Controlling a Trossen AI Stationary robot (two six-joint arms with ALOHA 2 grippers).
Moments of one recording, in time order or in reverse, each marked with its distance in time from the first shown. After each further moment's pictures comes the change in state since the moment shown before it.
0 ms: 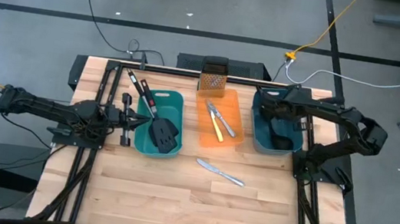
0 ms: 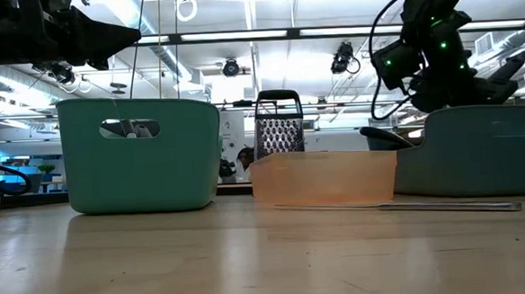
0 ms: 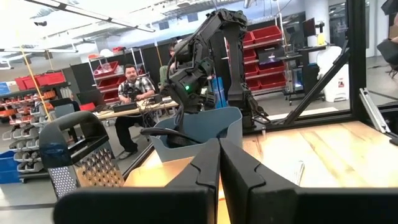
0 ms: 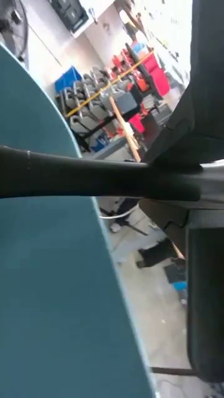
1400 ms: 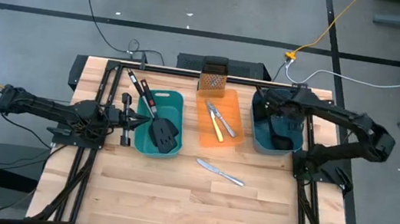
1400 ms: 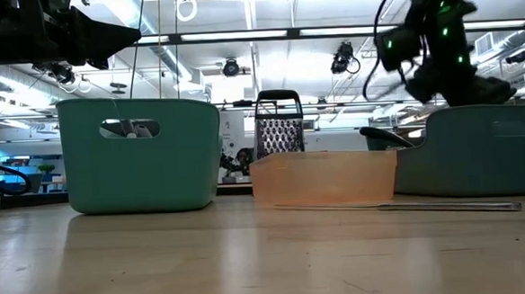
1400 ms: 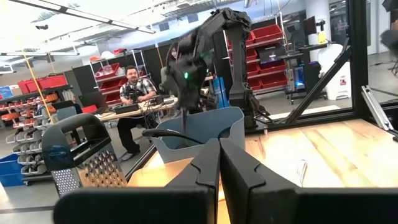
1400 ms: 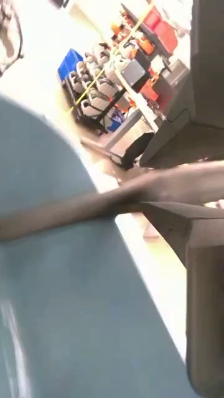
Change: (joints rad) left arm 0.000 0.000 0.000 0.001 -0.002 0.018; right arm 0.001 -0.089 0.014 0.072 -0.107 0.086
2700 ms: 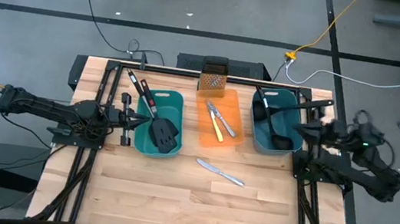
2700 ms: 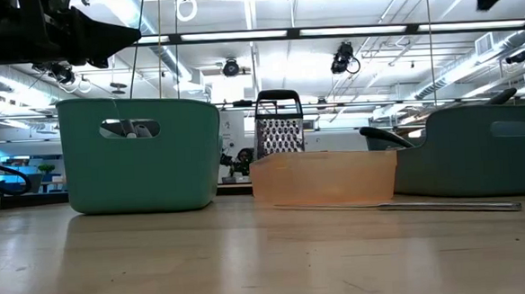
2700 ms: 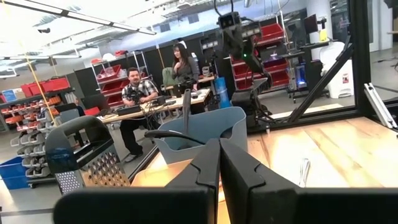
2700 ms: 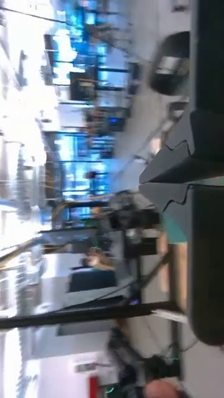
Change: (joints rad) left arm 0.000 0.000 0.000 0.002 -0.003 0.019; right arm 0.226 -1.306 -0.401 0.996 -1.059 0.579
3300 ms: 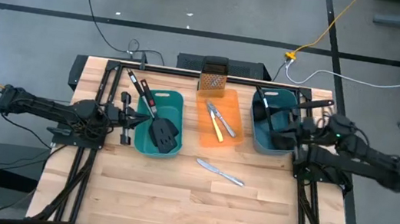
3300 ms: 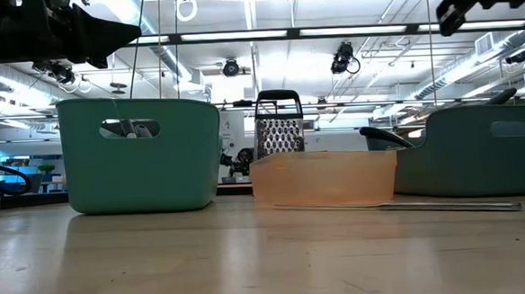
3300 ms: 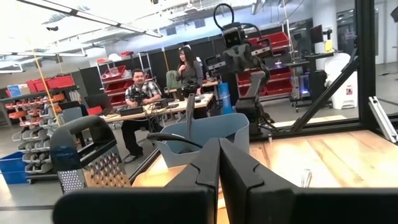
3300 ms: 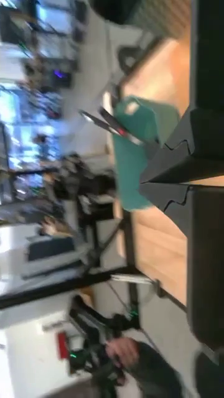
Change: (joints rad) left arm 0.000 0.000 0.000 0.025 -0.019 -0.038; right arm 0.075 0.269 -0.070 0.124 -0.088 0.050
